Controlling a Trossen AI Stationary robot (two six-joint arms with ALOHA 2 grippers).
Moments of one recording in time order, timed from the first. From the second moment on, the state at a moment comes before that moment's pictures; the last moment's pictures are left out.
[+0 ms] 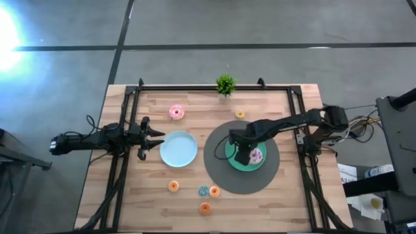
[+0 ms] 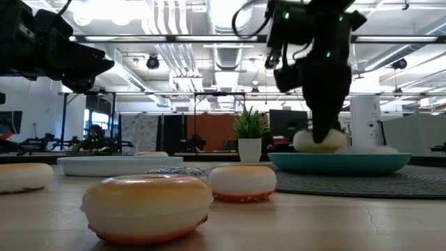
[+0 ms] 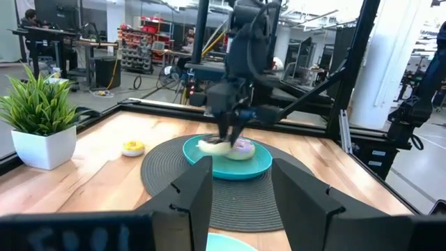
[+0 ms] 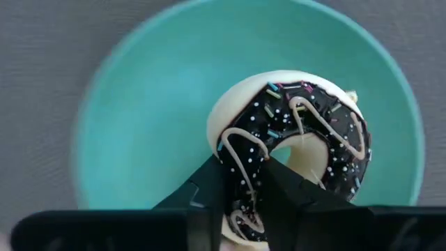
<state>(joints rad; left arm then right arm) 0.03 0.04 0.01 0.01 0.00 -0.14 0.01 1.67 1.07 -0.80 0.04 0.47</state>
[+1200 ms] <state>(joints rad) 0.03 0.04 0.01 0.01 0.00 -0.13 -0.12 1.62 1.00 -0.87 0.10 0.73</state>
